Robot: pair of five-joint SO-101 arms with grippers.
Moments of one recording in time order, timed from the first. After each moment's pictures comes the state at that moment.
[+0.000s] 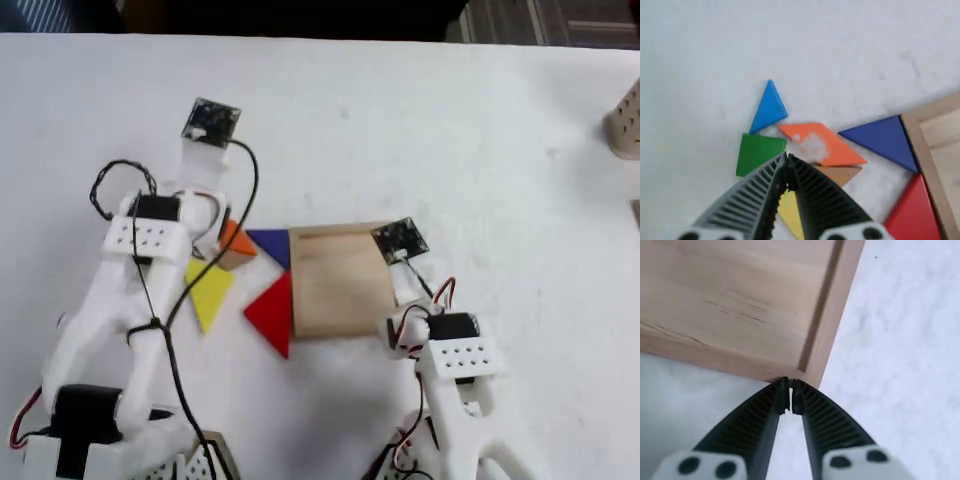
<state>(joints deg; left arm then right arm) 0.1 -12.2 33.9 49.5 -10.2 -9.6 -46.4 74.5 50.8 17.0</state>
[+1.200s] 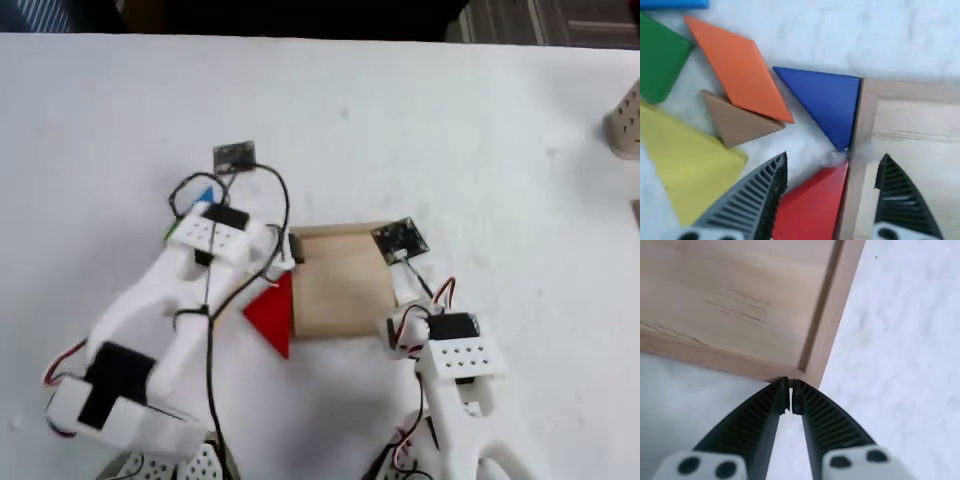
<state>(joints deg) 13.8 -0.7 33.9 53.6 29.8 -9.6 -46.4 74.5 50.8 17.1</state>
